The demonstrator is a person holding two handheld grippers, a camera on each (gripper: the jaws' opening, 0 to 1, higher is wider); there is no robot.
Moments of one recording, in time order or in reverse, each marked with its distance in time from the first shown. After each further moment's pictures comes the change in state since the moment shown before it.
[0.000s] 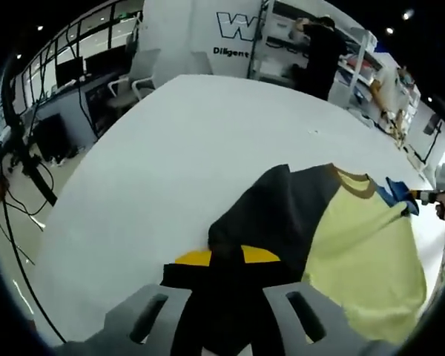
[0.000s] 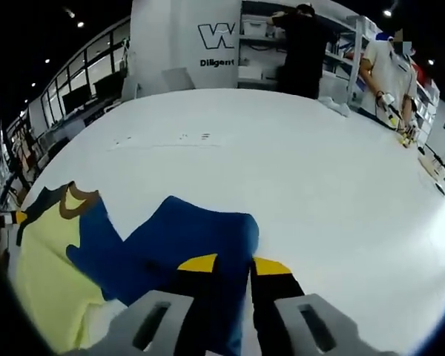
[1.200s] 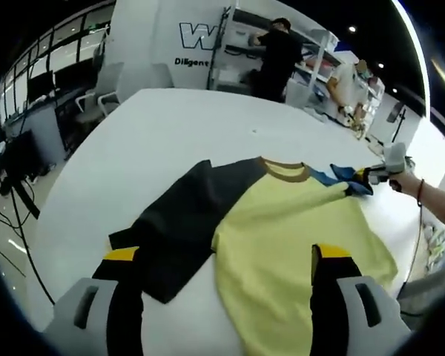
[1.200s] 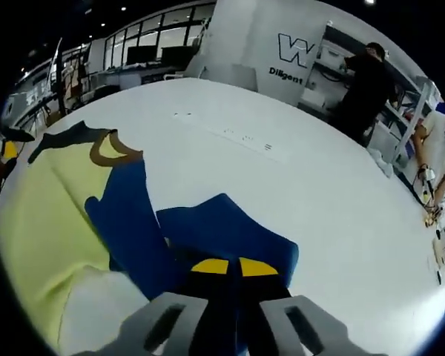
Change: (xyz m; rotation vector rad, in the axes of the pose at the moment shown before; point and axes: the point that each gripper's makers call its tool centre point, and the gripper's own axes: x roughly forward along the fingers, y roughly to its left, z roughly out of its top) left arm -0.068 -0.064 -0.020 0.086 -0.041 -0.204; right arm 0.004 0.037 0.006 -0.401 -0.026 0.114
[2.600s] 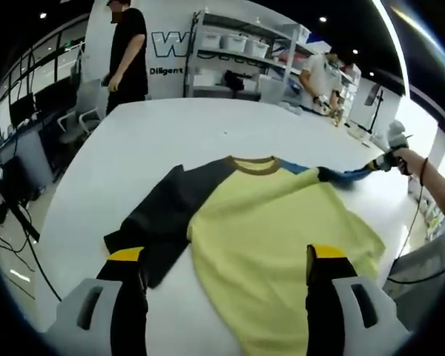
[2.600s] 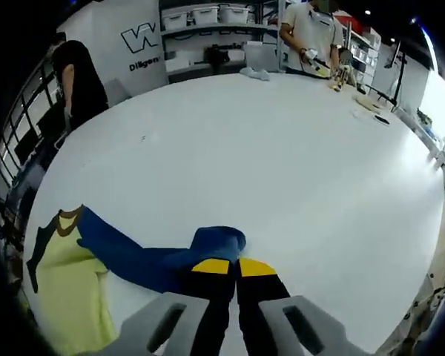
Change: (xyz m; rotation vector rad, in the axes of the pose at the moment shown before) left arm -0.032 -0.030 -0.006 0.115 -0.014 -0.078; right arm -0.132 -0.040 -0.080 0.722 0.200 -0.302
